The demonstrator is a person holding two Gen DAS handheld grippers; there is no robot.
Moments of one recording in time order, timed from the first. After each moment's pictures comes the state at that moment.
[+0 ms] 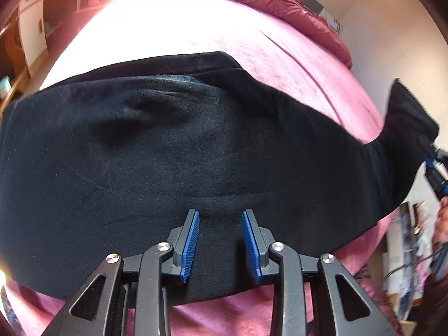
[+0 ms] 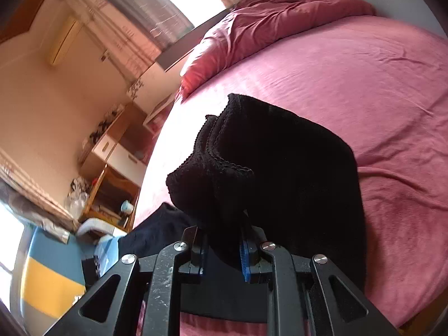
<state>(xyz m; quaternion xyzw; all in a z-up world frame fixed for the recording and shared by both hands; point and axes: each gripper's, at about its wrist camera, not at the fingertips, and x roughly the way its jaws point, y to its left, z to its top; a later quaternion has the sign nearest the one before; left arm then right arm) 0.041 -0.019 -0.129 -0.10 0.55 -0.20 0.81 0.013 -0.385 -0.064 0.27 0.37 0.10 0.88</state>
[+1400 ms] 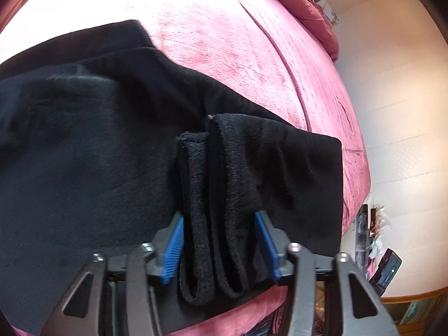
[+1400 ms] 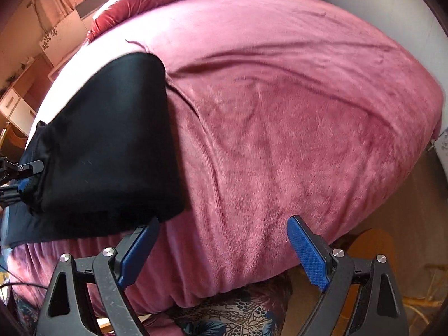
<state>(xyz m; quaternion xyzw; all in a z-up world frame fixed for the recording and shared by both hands) 0.115 -0.110 -0.124 -0.16 0.62 -0.26 0.72 -0.067 -0.410 -0.197 0.16 0.53 -0.13 0.82</state>
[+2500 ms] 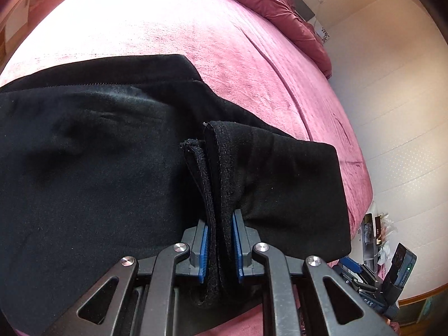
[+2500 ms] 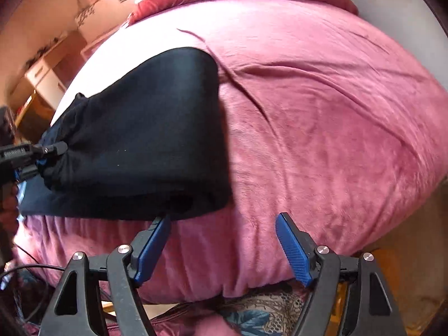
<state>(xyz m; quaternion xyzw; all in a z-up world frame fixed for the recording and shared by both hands) 0.118 -0.060 -0.104 -0.18 0.56 -0.26 0.77 -0.059 -0.354 -0.175 0.10 0.52 -0.05 0.85</state>
